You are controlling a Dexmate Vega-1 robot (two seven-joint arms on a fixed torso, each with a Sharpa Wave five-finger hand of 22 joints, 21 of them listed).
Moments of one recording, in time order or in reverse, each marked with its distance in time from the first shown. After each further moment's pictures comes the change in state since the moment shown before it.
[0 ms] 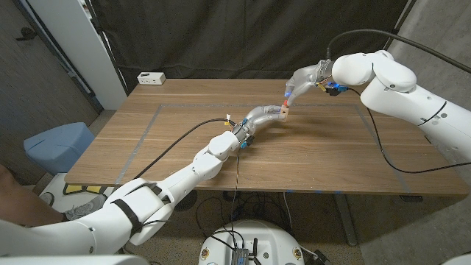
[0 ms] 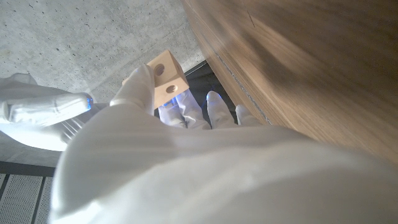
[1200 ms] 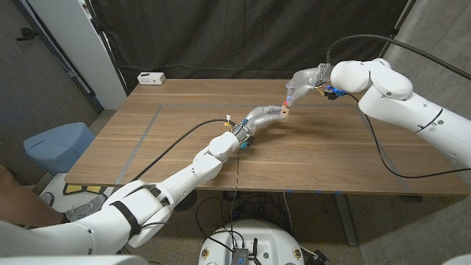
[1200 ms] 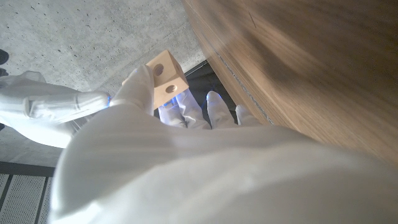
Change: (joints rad) left arm 0.011 0.008 0.001 -0.024 0.009 0.005 0.010; left_hand -0.005 -0.003 -0.001 -0.001 -0.001 0.000 0.000 0.000 0.000 0.000 0.000 0.000 0.000 0.004 -0.004 0.000 0.000 0.000 -0.008 0.000 0.000; right arm -0.046 0.010 0.009 0.004 -0.024 -0.004 -0.070; right_hand 0.058 0.000 0.033 0.006 -0.008 0.156 0.021 0.072 0.015 0.052 -0.008 0.015 0.000 0.040 -0.021 0.025 0.014 0.035 -0.027 0.008 0.000
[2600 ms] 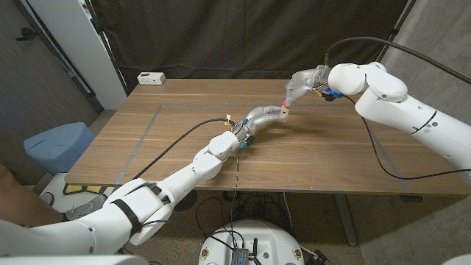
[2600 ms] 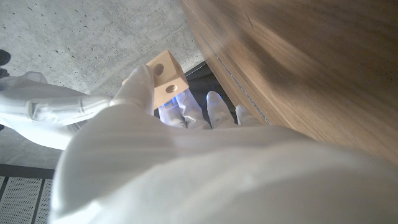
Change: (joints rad) left arm -0.011 -0.006 0.001 0.021 -0.003 0.002 -0.009; left_hand 0.004 0.002 0.001 0.001 -0.002 0.000 0.000 0.000 0.000 0.000 0.000 0.000 0.000 0.000 0.000 0.000 0.000 0.000 0.000 0.000 0.000; right arm -0.001 0.021 -0.015 0.023 -0.008 -0.007 -0.032; right_hand 0.000 0.000 0.016 0.016 0.000 0.108 0.000 0.058 0.009 0.064 0.000 0.015 0.000 0.039 -0.003 0.012 0.009 0.022 -0.011 0.000 0.000
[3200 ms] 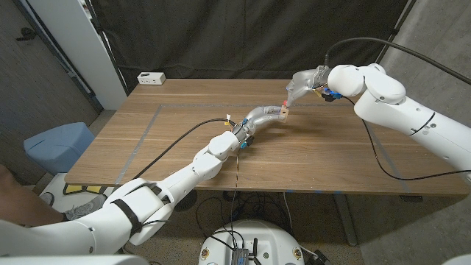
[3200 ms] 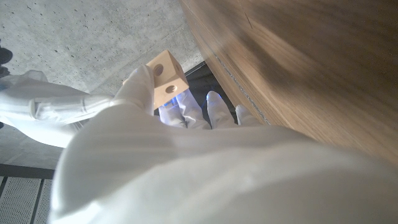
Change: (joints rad) left arm 0.000 0.001 0.000 0.001 -0.002 0.003 -0.001; left_hand -0.003 0.002 0.000 0.000 -0.001 0.000 0.000 -0.003 0.000 0.000 0.000 0.000 0.000 0.000 0.000 0.000 0.000 0.000 0.000 0.000 0.000; right arm -0.007 0.002 -0.005 -0.001 -0.025 -0.015 -0.013; right_hand -0.024 0.000 0.004 0.004 -0.004 0.055 0.006 0.029 0.001 0.040 -0.010 0.006 -0.002 0.024 0.001 0.006 0.004 0.014 -0.007 0.000 0.000
